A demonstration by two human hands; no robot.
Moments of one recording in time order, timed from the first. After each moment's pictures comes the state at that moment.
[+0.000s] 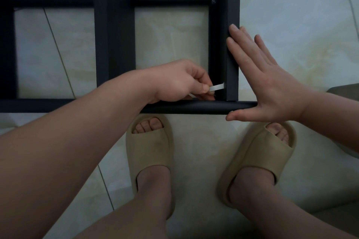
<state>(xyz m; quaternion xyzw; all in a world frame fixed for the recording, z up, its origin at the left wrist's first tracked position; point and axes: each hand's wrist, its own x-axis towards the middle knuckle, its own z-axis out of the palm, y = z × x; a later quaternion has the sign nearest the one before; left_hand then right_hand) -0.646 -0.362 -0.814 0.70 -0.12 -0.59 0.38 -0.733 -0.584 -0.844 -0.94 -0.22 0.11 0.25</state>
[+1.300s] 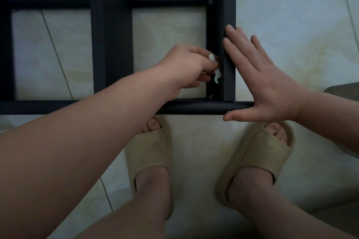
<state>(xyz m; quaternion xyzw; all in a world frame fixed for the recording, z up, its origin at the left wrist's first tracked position) -0.646 -0.392 -0.826 0.72 0.12 -0.47 0.50 -0.732 -0.584 -0.845 -0.94 -0.22 0.11 0.25</state>
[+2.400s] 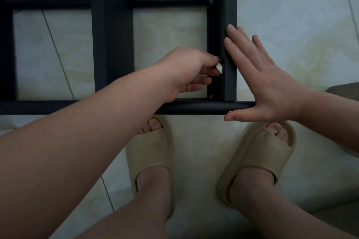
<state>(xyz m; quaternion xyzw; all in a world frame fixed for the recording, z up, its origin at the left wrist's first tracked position) -0.646 -0.388 -0.820 0.66 0.14 -0.52 0.51 -0.733 -0.584 -0.844 -0.94 -0.22 0.10 0.25</state>
